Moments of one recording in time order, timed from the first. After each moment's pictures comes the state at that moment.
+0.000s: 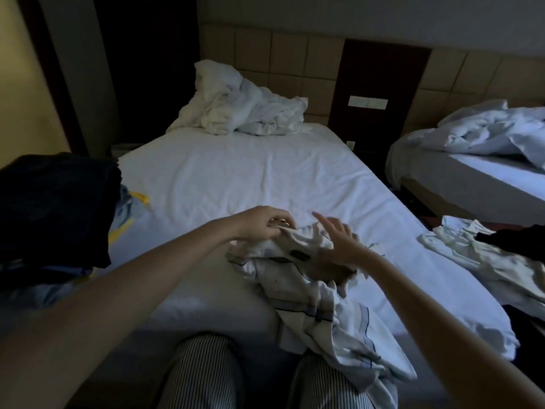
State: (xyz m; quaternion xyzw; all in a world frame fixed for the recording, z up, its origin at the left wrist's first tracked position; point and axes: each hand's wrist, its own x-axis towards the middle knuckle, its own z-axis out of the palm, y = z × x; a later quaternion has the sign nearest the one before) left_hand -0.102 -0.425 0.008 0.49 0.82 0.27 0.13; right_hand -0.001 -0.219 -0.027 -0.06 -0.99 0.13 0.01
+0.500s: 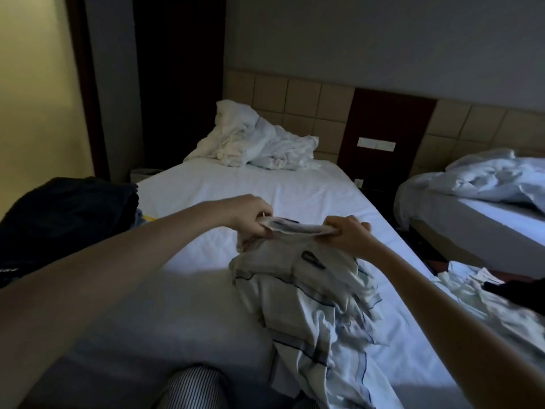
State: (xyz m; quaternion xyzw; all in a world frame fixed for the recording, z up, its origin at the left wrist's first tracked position) left_hand -0.111 -0.452 0.094 0.47 0.88 0.08 0.00; right_hand -0.011 -0.226 0.070 -0.02 -0.98 0.13 0.14
